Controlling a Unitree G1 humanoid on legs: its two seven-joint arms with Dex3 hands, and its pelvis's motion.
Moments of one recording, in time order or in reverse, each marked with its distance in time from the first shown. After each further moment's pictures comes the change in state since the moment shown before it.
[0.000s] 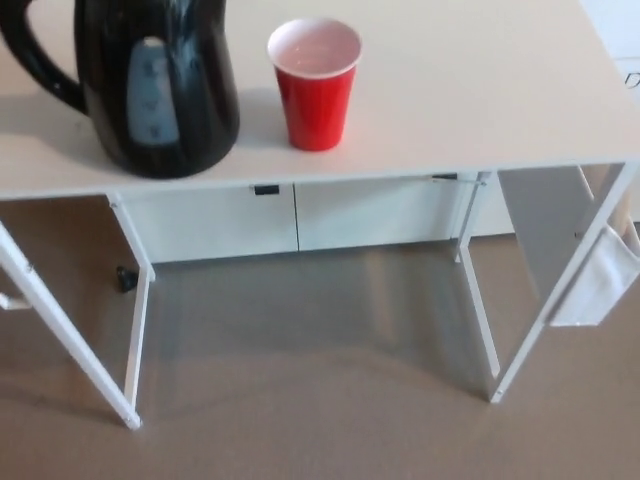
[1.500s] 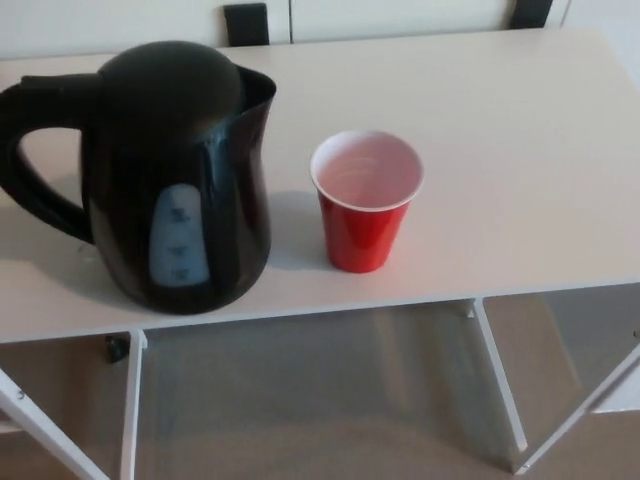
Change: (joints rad) left_arm -0.041 0.026 0.034 -0.028 -0.025 0.075 -0.010; right_arm -0.025 0.001 0.016 0.000 0.005 -0.020 0.021
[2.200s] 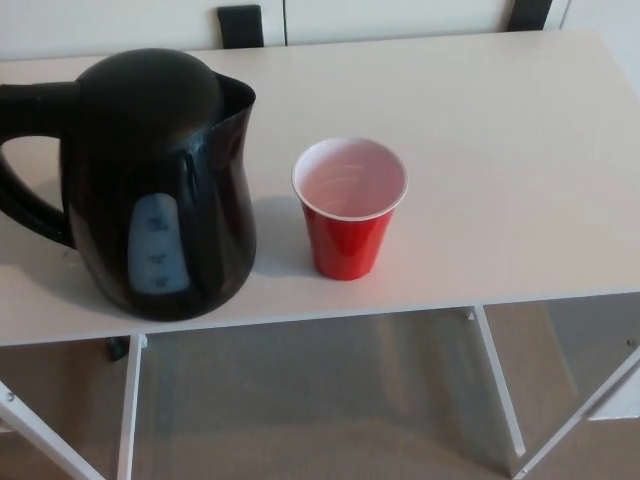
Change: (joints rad) left_arm -0.046 0.000 -0.017 -0.046 0.000 0.027 0.032; right_arm -0.067 -0.004 -0.010 0.012 0.004 0.002 -0.015
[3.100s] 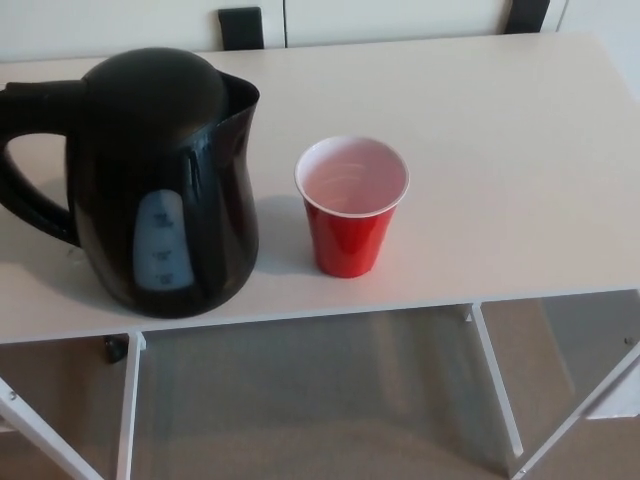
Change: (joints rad) left_arm 0.005 -0.025 -0.025 0.080 0.006 -0.031 -0.048; right_arm 0.059 -0.040 0.008 -0.022 -0.005 0.006 0.002
